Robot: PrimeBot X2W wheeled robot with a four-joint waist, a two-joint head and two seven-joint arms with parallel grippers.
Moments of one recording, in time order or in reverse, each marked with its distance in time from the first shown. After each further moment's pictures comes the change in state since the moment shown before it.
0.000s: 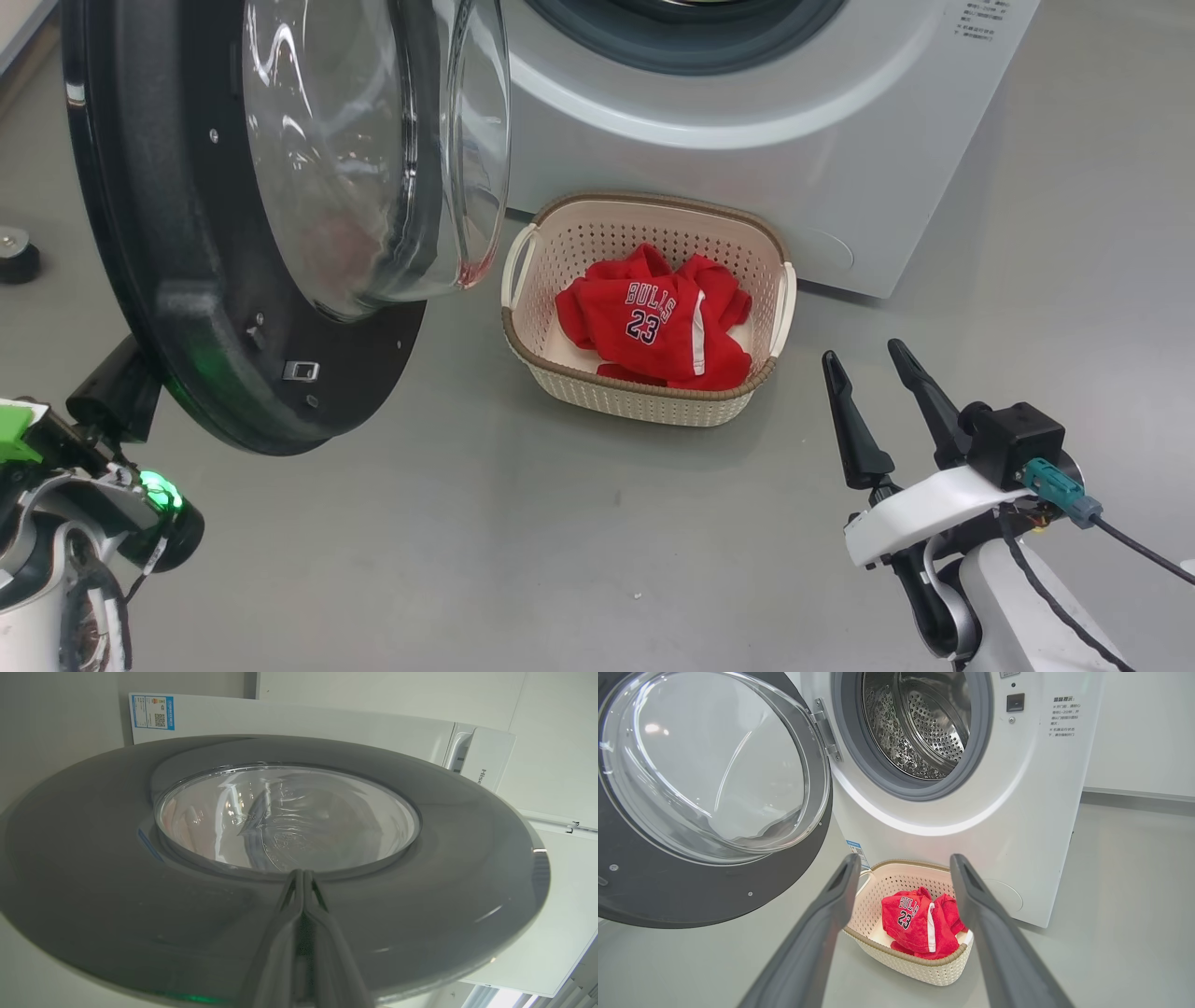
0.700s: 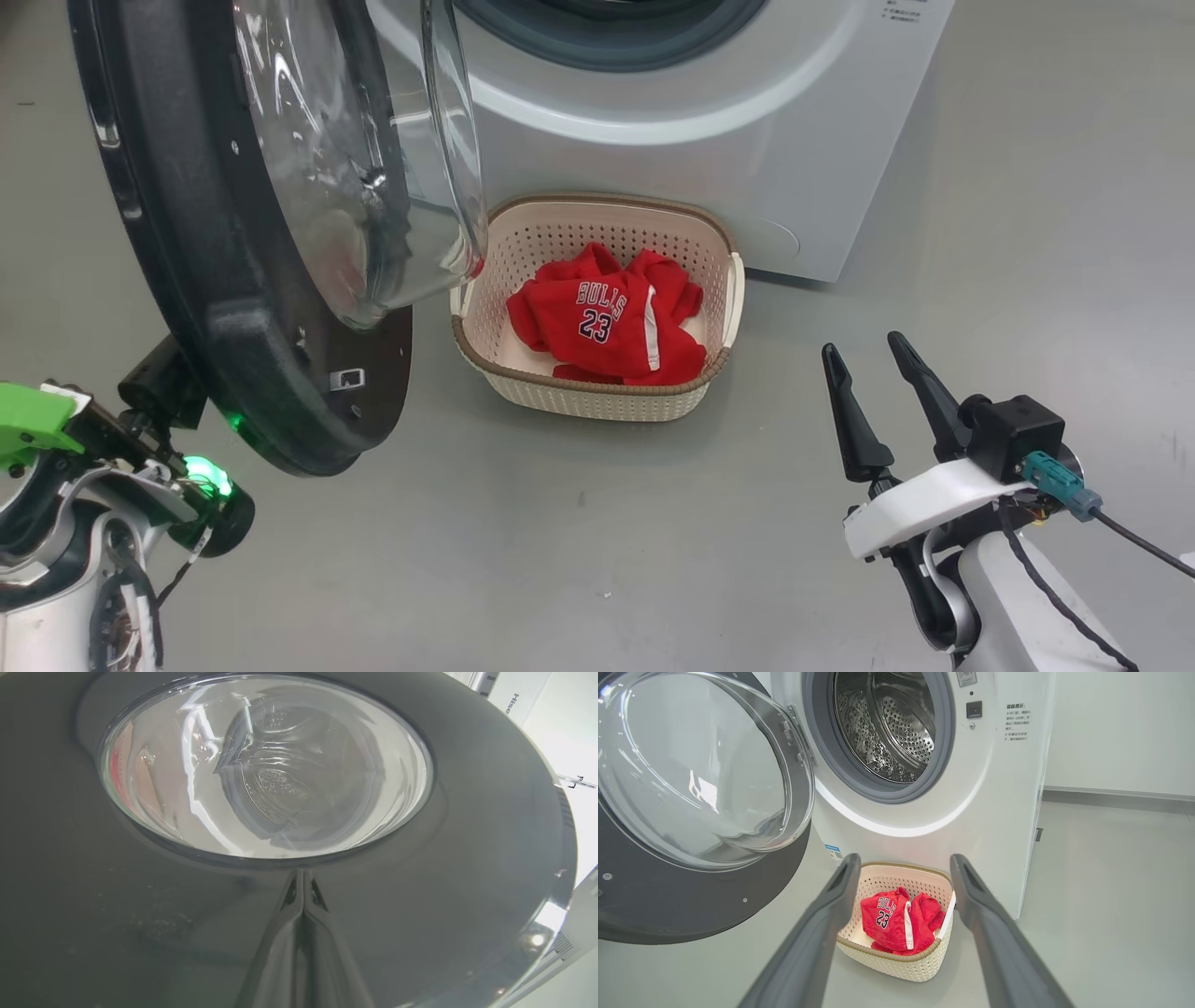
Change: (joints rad) left arm 0.005 -0.005 -0.084 -0.049 -0.096 0.000 0.041; right arm -0.015 0.002 0.002 0.008 0.000 0.001 0.000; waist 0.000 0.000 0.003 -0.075
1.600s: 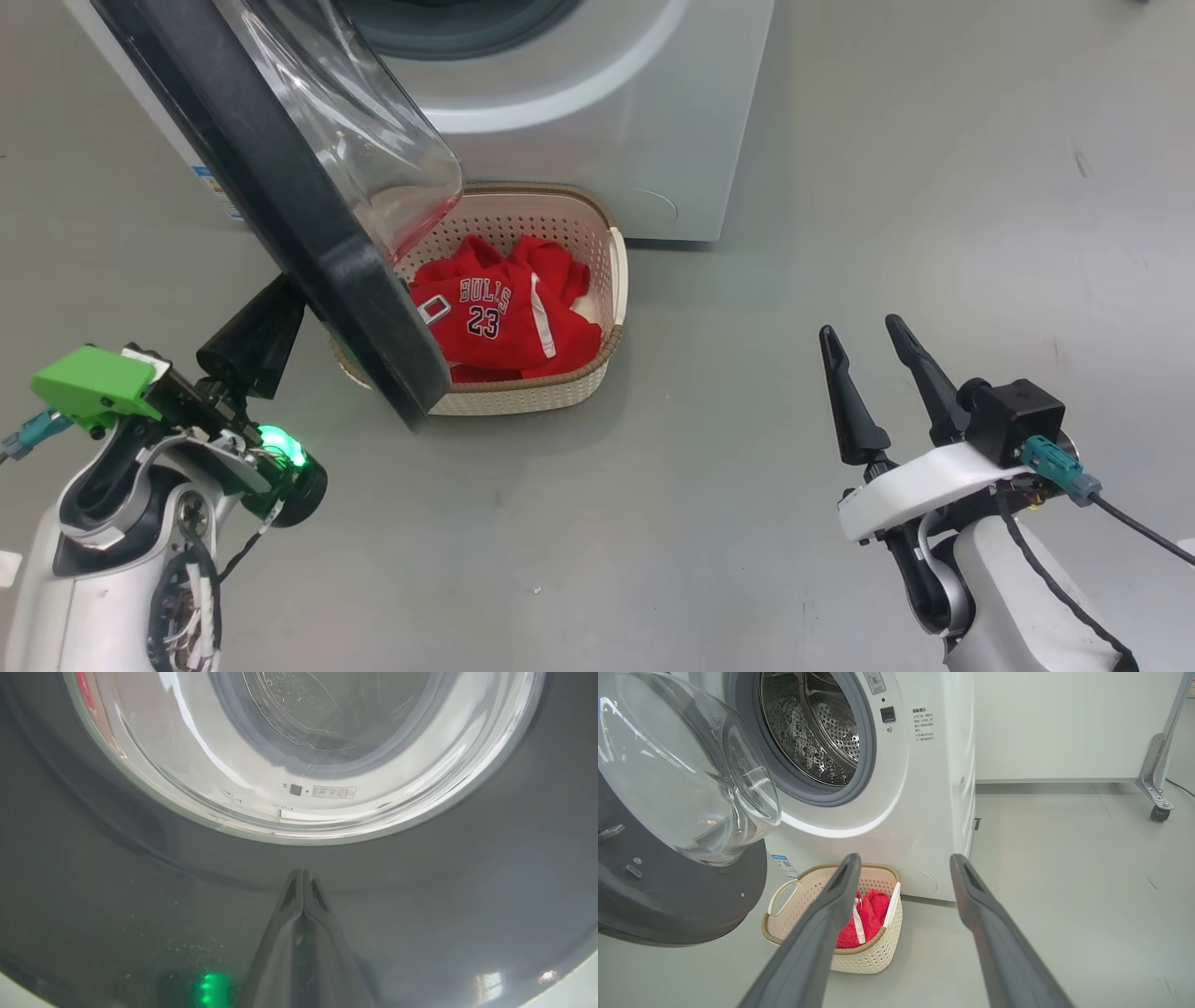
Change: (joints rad) left arm -0.033 -0.025 -0.158 -0.038 -0.090 0.000 -0.087; right arm -0.028 0.016 -0.013 0.008 0.000 0.000 0.000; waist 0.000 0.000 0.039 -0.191
